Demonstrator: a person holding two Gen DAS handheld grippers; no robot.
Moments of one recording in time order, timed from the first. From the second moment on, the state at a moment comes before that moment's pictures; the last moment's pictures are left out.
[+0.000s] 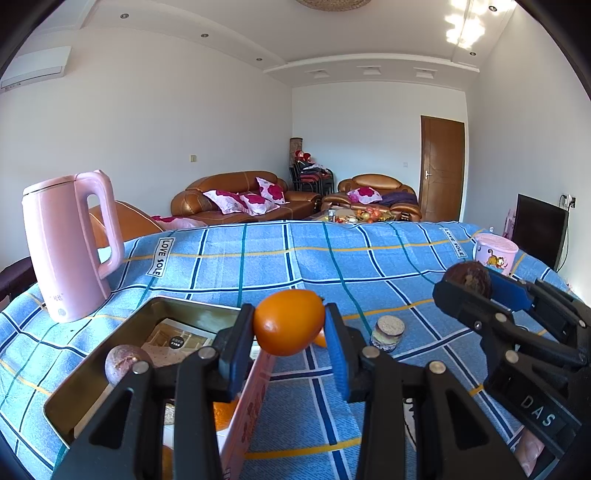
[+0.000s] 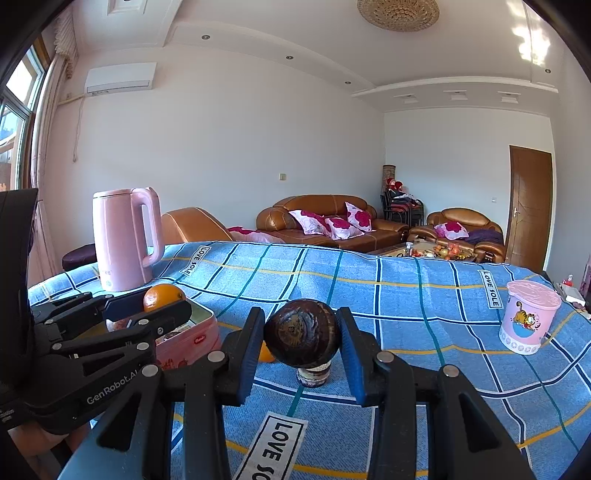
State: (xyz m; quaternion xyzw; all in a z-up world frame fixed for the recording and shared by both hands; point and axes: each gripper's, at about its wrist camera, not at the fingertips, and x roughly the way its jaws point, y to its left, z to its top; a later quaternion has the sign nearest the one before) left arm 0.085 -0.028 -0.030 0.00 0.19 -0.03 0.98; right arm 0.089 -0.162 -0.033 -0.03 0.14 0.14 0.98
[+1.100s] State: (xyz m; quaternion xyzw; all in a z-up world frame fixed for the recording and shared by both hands) left arm 0.061 0.052 -0.025 -0.03 0.22 0.01 0.98; right arm 0.087 -0.101 -0.014 -0.05 0.15 0.21 0.96
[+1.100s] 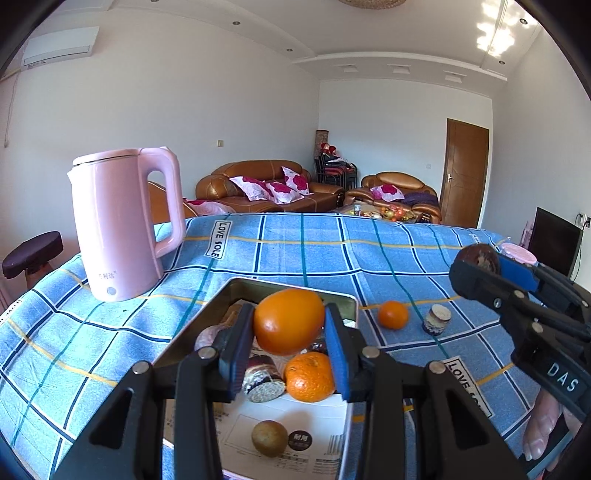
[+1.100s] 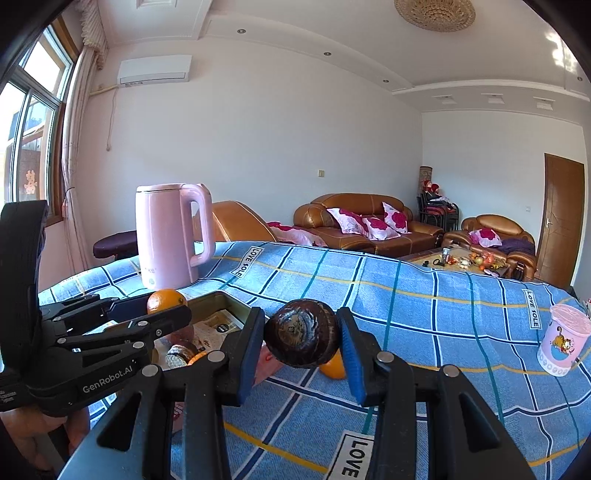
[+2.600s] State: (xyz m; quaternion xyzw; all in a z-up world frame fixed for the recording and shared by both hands) left arm 0.054 0.101 -0.047 -0.04 0.28 0.05 0.96; right arm 0.093 -0.016 -0.043 -0.11 0.21 0.30 0.92
